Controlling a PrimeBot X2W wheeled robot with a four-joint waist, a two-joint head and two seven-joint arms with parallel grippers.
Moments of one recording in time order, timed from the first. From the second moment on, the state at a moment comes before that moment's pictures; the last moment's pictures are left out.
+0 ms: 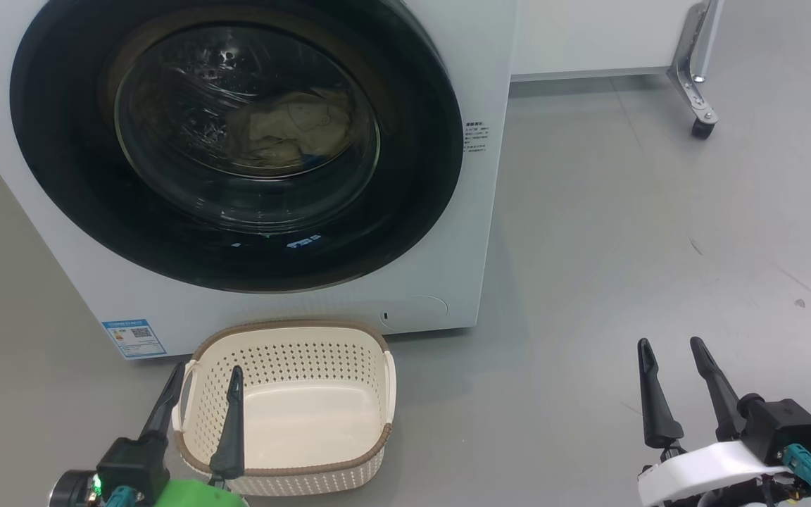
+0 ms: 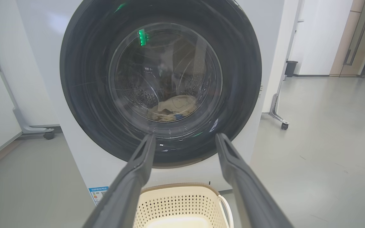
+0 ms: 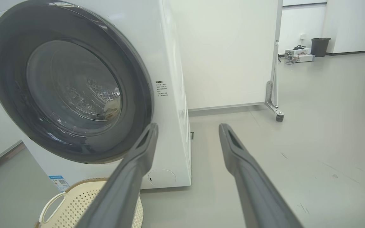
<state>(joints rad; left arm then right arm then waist) 0.05 0.11 -0.24 0.12 -0.35 0.06 -0.25 0.11 -0.16 0.23 0.06 0.44 0.00 -0.25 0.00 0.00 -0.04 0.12</state>
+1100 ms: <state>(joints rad) 0.06 0.11 -0.24 0.12 -0.35 0.06 -0.25 0.16 -0.16 0.24 -0.02 0.44 -0.03 -0.24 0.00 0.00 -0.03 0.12</state>
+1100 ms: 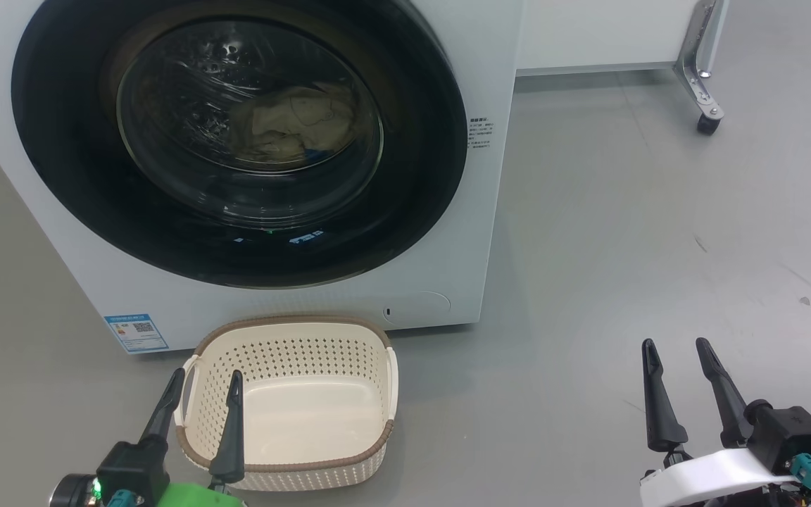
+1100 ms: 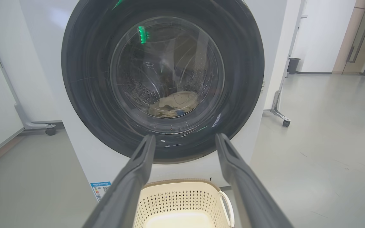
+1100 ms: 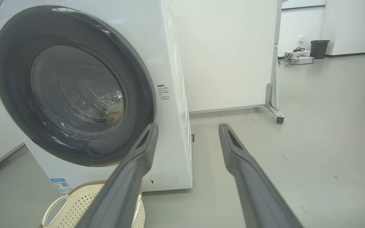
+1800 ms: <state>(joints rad) 0.11 0.09 -0.26 0.22 -0.40 0.06 -0.24 0.21 -0.12 0.25 0.07 0.48 -0.03 -0.23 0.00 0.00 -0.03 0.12</state>
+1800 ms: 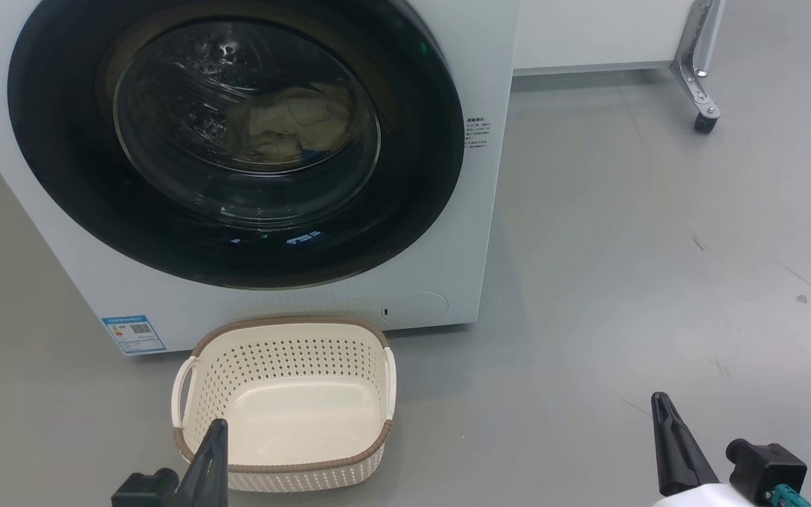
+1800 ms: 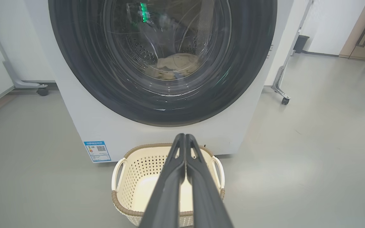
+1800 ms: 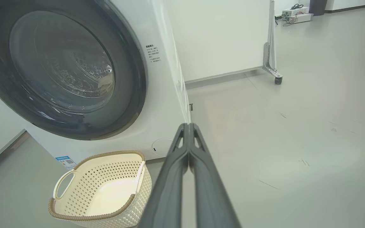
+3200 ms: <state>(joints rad) 0.08 0.08 -0.14 0.22 -0.92 -0.01 -0.11 0.14 -0.11 0.13 0.12 0.99 0.02 -0.12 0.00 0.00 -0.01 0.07</state>
